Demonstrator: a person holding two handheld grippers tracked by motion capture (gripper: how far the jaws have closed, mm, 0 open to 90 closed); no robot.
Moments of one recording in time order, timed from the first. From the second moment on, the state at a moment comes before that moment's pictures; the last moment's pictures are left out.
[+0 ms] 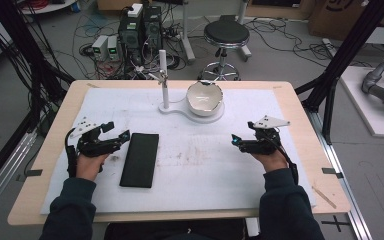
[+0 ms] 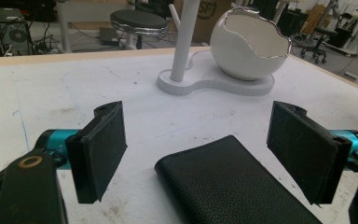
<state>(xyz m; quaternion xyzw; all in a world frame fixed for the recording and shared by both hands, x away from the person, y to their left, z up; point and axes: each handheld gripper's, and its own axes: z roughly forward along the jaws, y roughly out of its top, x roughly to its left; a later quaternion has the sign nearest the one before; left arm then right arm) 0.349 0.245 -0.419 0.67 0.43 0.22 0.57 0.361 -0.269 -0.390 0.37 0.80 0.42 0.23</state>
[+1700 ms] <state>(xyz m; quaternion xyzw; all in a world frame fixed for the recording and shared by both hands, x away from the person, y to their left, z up) 0.363 0.228 -0.450 0.76 0.46 0.04 0.45 0.359 -0.260 -0.402 0.35 0.81 0.41 0.21</state>
